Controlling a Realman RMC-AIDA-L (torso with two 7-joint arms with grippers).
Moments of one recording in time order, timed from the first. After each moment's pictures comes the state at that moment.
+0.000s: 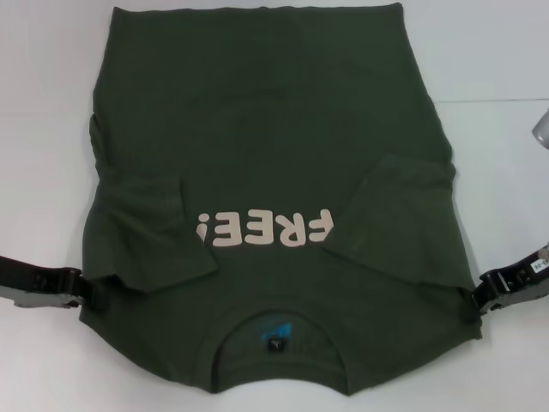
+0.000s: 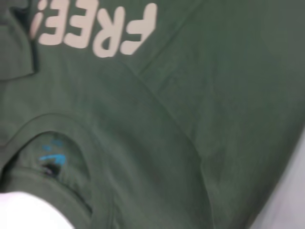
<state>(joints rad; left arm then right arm) -0.66 -1.98 0.57 0.75 2.62 1.59 -2.40 0.78 1.95 -0.73 -0.65 -2.69 -1.60 2.47</state>
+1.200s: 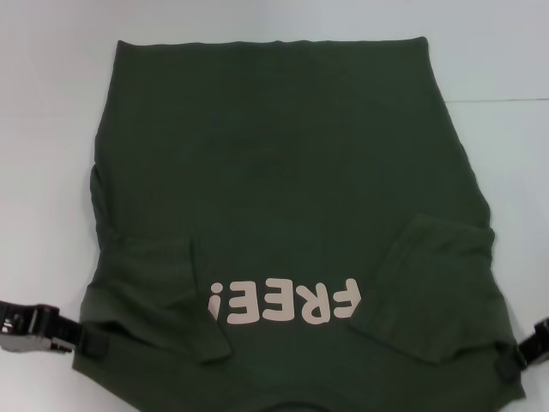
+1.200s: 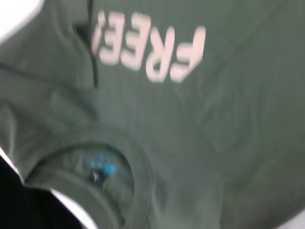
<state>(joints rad) -0.63 -1.96 0.44 0.77 2.62 1.92 -2.33 0.70 1.91 -0.62 -0.68 -2.69 -1.89 2.35</state>
